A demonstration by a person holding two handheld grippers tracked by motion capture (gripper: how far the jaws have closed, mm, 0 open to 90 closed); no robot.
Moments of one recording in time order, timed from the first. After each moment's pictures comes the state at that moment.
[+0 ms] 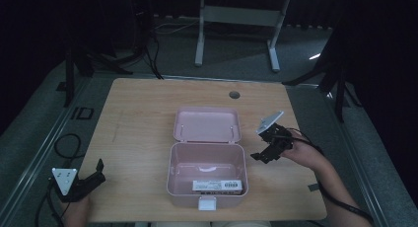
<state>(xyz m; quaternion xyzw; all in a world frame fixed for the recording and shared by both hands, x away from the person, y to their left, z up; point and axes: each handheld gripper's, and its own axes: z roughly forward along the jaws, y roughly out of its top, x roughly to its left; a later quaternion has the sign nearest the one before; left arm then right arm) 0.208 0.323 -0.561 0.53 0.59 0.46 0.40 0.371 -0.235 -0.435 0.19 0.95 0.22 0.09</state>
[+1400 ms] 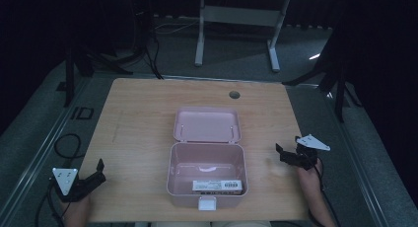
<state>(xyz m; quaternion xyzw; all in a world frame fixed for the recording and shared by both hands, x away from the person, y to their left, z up) 0.208 0.322 -0.561 0.53 0.59 0.46 0.40 0.354 -0.347 -0.538 0.46 0.73 0.40 0.31</state>
